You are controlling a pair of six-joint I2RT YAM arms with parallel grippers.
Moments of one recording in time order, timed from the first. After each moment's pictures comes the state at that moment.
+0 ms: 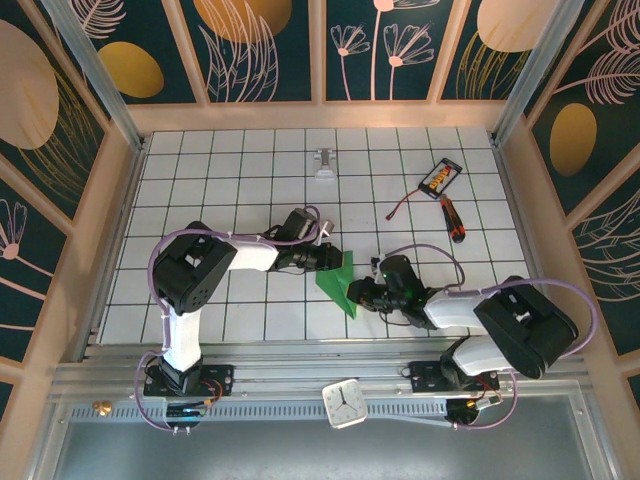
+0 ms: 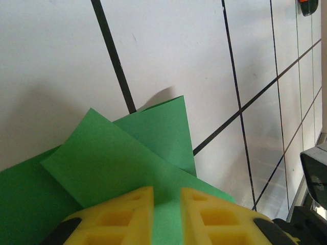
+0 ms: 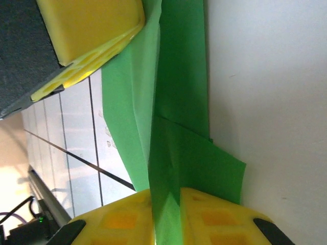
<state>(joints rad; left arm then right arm) -0.69 1.97 0.98 0.15 0.53 -0.71 0.70 1.37 0.27 0.37 -0.35 0.99</state>
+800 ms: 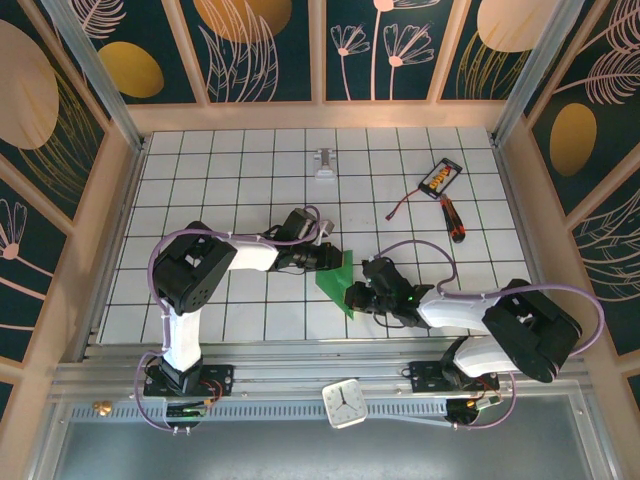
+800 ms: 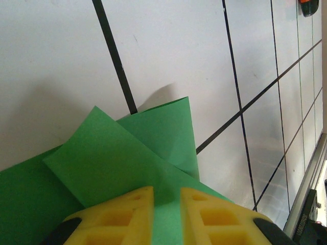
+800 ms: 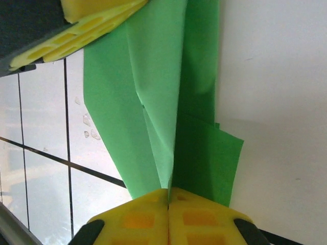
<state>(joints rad) -0.69 1.97 0.98 0.15 0.53 -0.71 0.84 1.35 0.36 0.16 -0.16 0.94</state>
